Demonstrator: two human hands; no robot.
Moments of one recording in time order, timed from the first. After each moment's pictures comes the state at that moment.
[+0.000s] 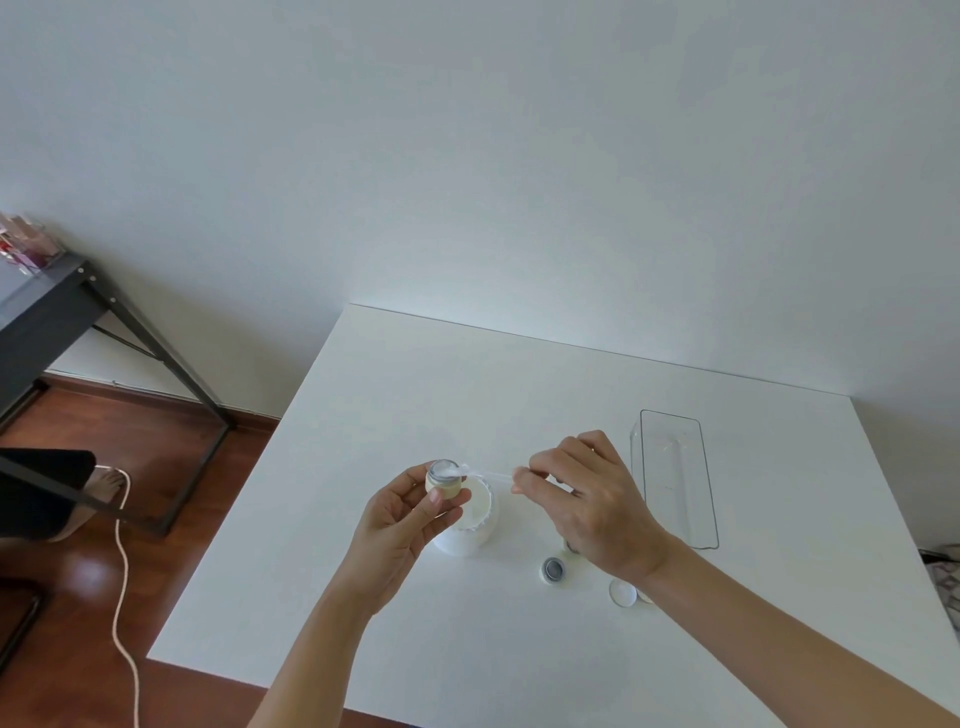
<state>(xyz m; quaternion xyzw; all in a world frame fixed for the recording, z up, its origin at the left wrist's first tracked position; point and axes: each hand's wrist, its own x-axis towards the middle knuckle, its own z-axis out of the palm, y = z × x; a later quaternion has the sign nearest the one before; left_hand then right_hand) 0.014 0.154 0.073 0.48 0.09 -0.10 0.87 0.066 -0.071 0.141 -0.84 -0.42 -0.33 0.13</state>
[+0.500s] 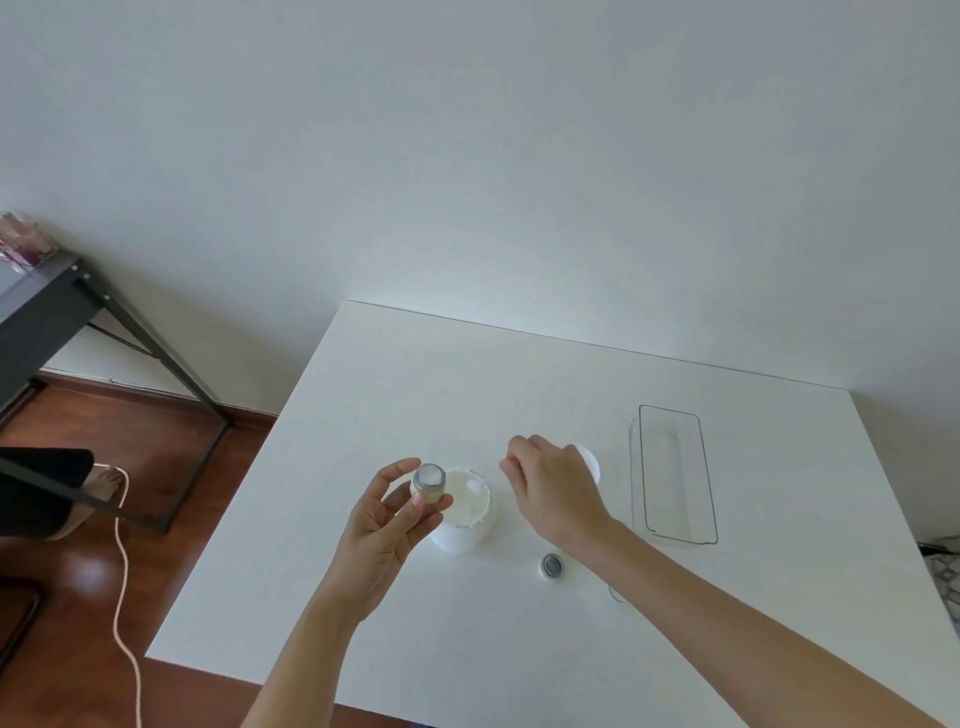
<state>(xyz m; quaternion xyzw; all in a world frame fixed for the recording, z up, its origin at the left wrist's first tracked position) 0.008 0.162 0.064 0.47 0.14 -0.08 0.87 0.083 -0.046 0.099 -0.96 -0.20 0.00 0.18</state>
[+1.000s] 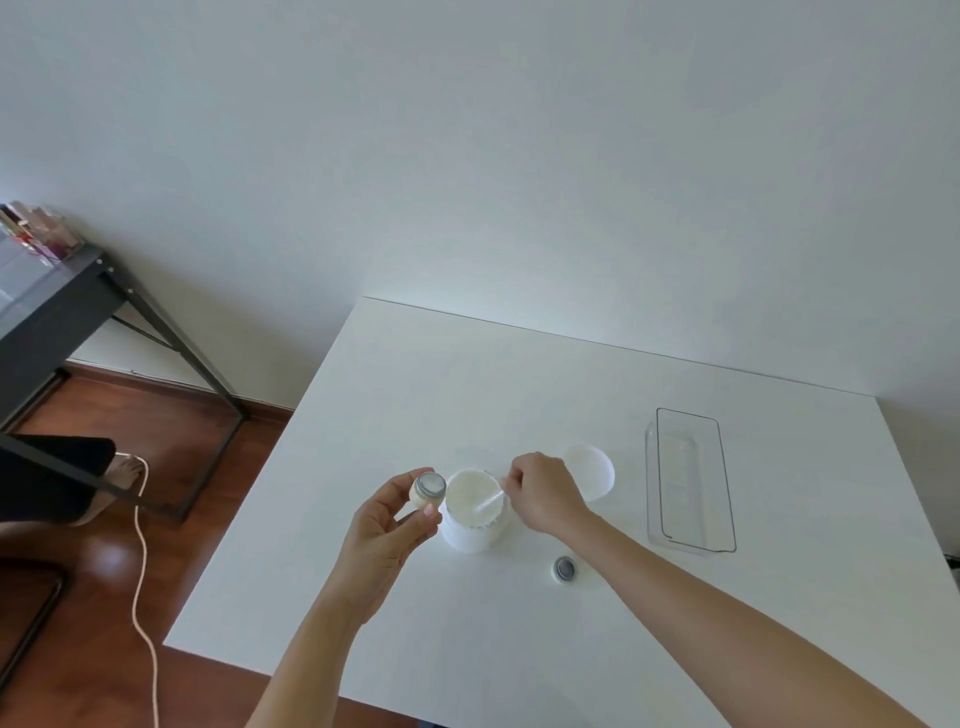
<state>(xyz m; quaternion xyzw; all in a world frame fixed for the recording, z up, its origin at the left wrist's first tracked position) 0.001 0.172 0.059 0.56 0.12 -0.08 0.81 0.099 -0.021 0.070 -0.95 -0.07 0.20 0.25</state>
